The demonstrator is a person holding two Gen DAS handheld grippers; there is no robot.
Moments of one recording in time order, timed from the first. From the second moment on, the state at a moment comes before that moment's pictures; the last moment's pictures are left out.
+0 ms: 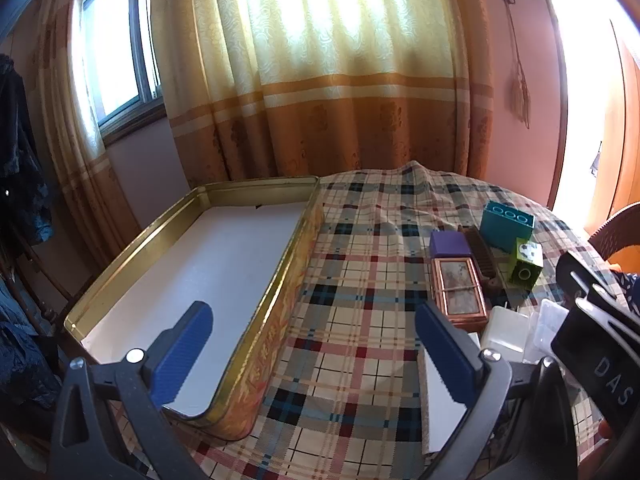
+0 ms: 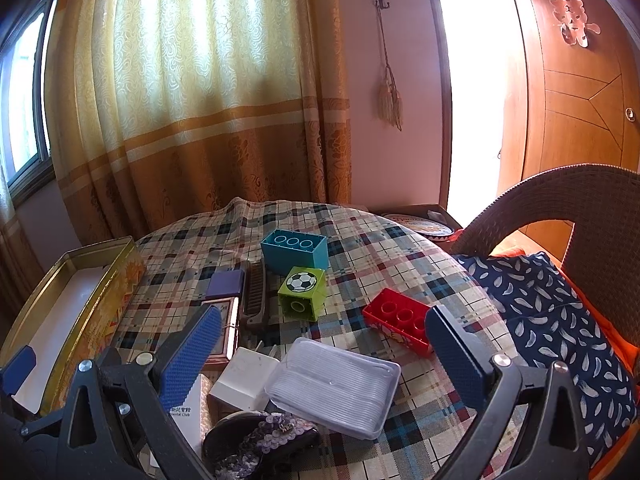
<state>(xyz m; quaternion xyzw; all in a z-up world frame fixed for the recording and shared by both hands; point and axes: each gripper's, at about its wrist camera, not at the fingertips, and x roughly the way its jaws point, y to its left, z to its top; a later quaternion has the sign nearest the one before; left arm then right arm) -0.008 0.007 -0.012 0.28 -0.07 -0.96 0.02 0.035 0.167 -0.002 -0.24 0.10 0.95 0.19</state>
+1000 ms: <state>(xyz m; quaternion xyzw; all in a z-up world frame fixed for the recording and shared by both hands) 0.017 -0.001 -0.002 0.32 -0.09 -0.94 -0.07 0.060 0.179 -0.027 -0.36 0.18 0.92 0.01</state>
